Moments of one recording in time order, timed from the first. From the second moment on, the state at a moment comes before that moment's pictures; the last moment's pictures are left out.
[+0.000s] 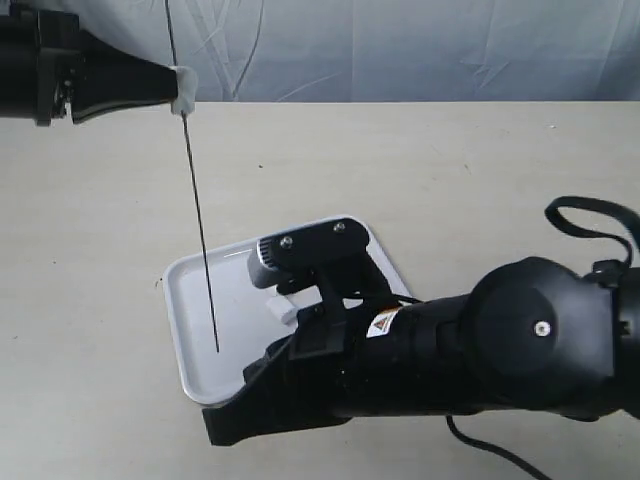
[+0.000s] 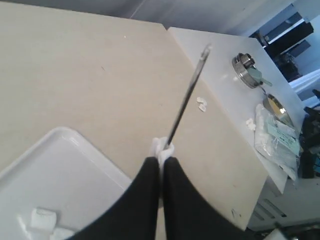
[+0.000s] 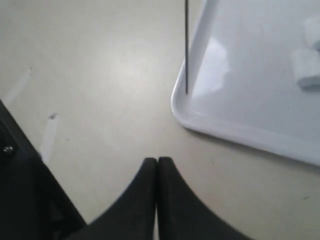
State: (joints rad) left arm 0.03 1.40 -0.92 1.75 -1.09 -2.09; right arm 1.08 1.47 -0.68 1.05 0.11 -0.52
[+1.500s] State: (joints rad) left arm -0.11 1.40 -0.76 1.60 -1.23 -2.09; right arm 1.08 1.41 -0.76 1.10 -0.04 -0.51
